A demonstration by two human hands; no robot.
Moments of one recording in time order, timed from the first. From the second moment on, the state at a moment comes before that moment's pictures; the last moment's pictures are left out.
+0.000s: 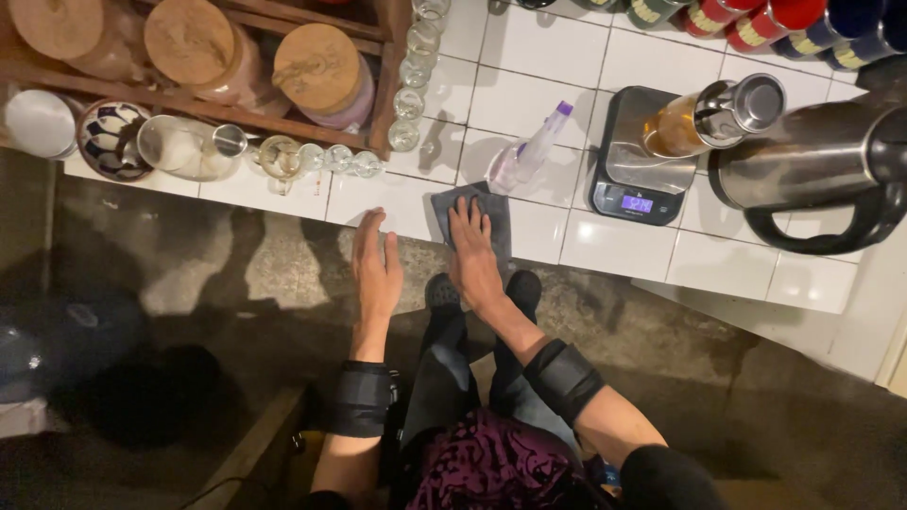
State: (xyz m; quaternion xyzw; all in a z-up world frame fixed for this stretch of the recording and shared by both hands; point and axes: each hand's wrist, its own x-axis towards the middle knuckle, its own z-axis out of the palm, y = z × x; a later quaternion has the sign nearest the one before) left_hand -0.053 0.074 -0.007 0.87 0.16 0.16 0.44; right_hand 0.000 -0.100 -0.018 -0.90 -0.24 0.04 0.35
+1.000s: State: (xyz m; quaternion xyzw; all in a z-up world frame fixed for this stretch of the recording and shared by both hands) left_hand -0.010 -0.047 0.019 0.73 0.04 -0.13 0.67; right_hand 0.002 -0.285 0.025 -0.72 0.05 0.25 0.64
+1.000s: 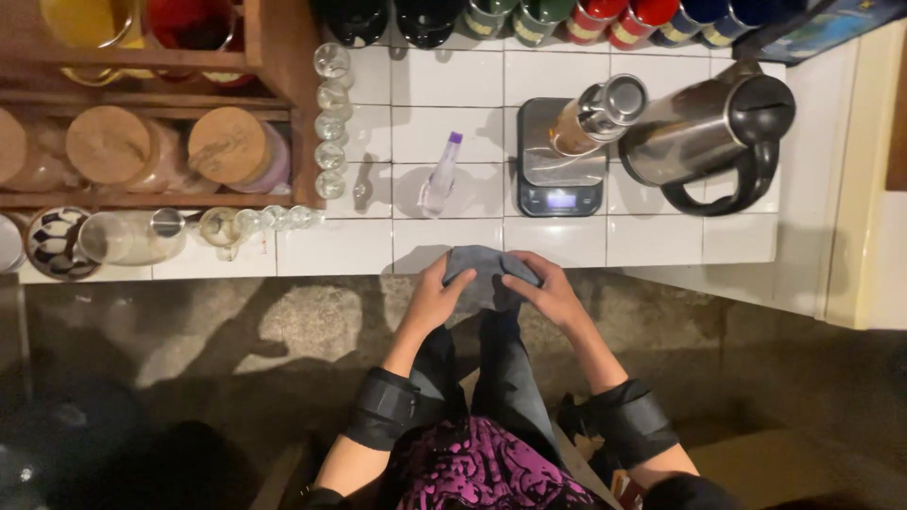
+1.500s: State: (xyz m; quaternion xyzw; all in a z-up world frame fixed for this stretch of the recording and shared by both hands) left_hand 0.005 -0.146 0.043 0.68 0.01 -0.27 0.69; right_hand -0.047 -0.399 0.000 -0.72 0.25 0.04 0.65
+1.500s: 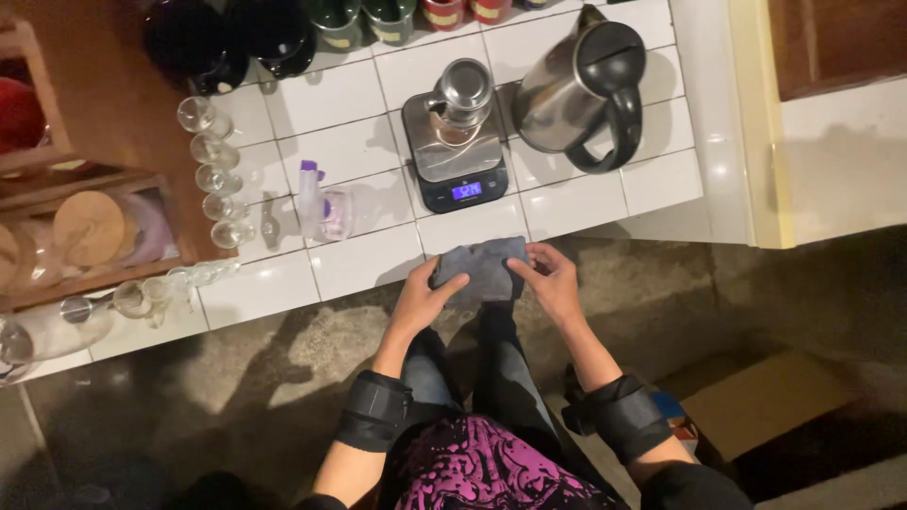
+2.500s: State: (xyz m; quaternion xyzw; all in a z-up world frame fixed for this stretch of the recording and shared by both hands) left_hand 0.023 -0.407 -0.001 0.69 0.03 -0.24 0.69; right_hand -0.001 -0.643 -0.009 -0.81 0.14 -0.09 0.55
